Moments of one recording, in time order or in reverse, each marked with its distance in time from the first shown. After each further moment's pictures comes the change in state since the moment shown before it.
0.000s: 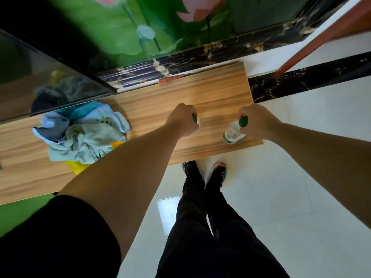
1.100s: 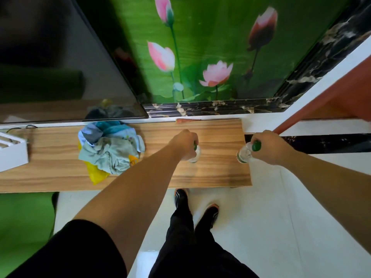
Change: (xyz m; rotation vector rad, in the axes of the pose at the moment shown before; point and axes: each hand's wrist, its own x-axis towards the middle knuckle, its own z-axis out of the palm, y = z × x) left_hand -0.131 0.045 -0.055 0.131 0.136 0.058; right_hand -0.100 -0.006 -0.094 -0.140 0.140 -0.089
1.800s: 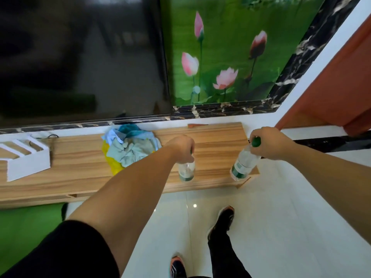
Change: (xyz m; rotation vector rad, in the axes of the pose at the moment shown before) left_hand -0.190 -0.085 -0.004 0.212 0.021 0.166; right_hand -0.174 -0.118 0.046 -0.028 0.170 -0.062
